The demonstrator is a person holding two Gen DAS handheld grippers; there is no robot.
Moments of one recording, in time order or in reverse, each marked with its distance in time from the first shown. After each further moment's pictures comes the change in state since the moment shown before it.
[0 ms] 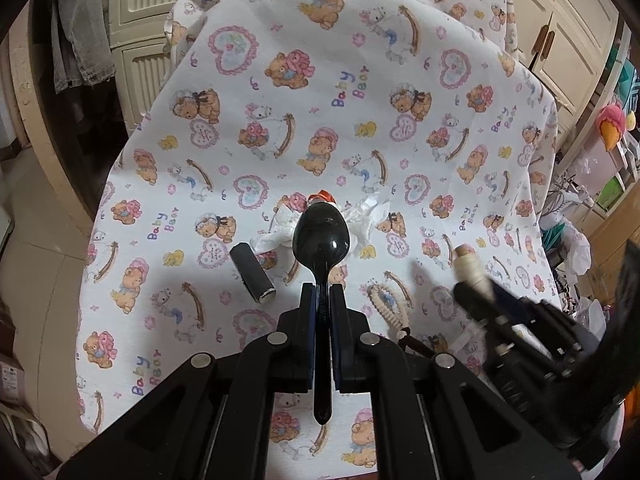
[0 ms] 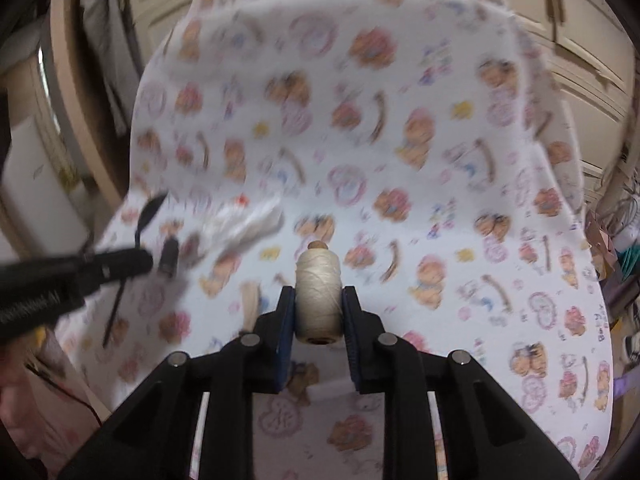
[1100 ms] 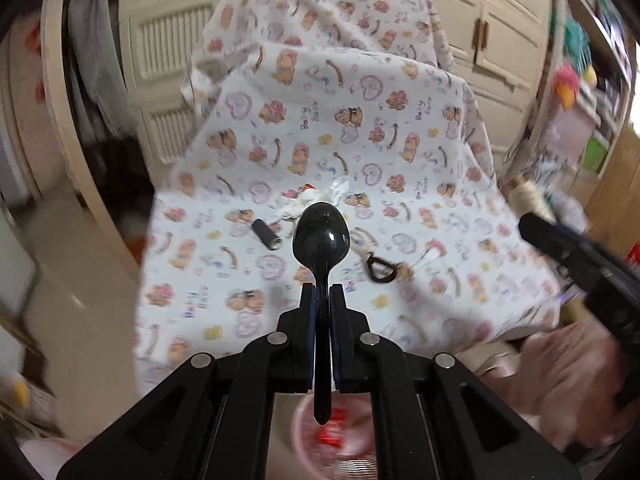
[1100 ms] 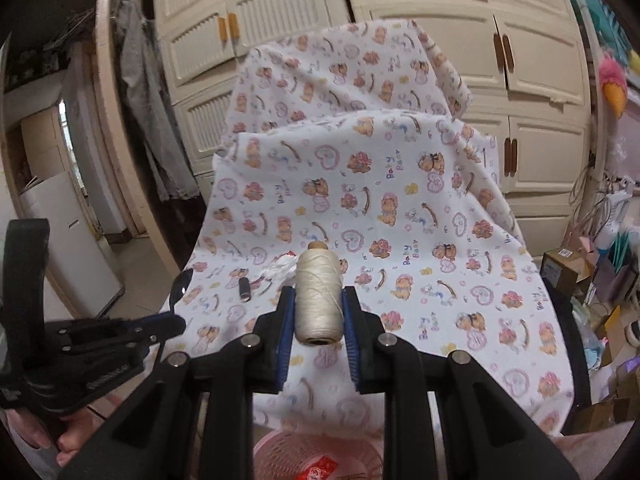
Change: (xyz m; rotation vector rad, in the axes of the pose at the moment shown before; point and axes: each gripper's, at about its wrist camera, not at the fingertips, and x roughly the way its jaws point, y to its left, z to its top) left arm -0.109 -0.031 -0.086 0.175 -0.151 0.060; right arm -0.153 0.019 -0.046 0.043 -0.231 0.053
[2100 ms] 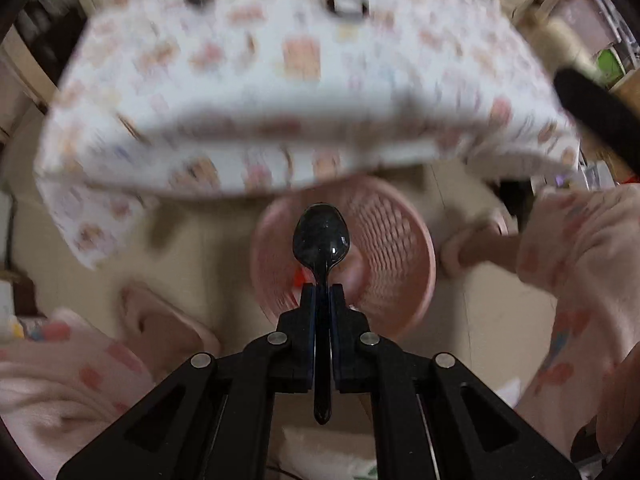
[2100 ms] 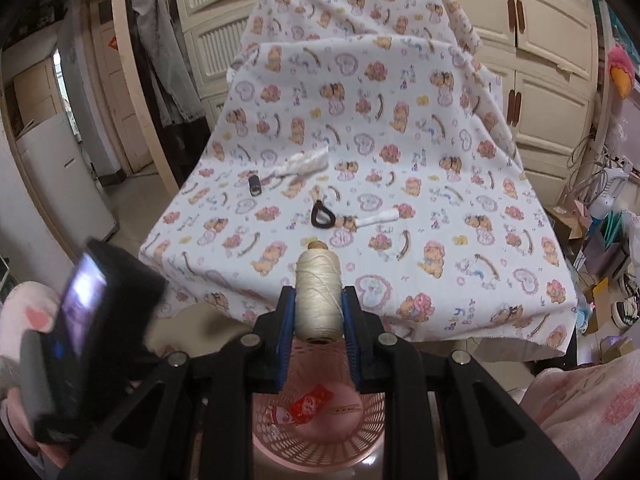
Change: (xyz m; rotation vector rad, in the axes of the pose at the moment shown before) left arm 0.069 -0.037 -0.117 0.001 0.617 -0.090; right arm -0.006 0.025 -0.071 -0.043 0.231 -0.036
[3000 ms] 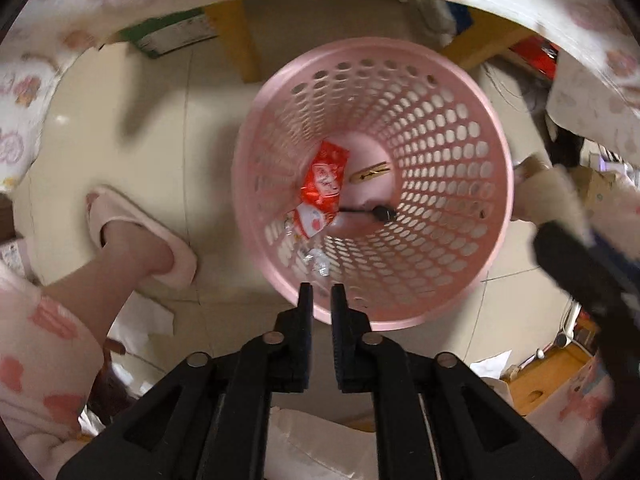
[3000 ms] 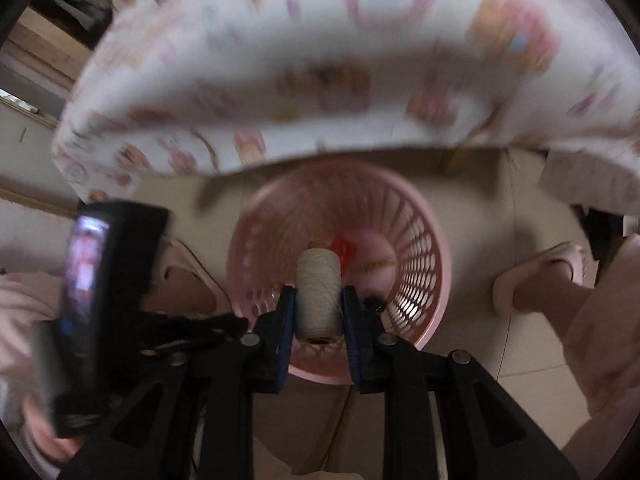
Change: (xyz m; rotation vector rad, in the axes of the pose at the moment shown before) left arm 0.124 0.030 -0.012 -0.162 0.372 0.034; right arm 0.142 -0.026 -0.082 0.213 0.643 0.055
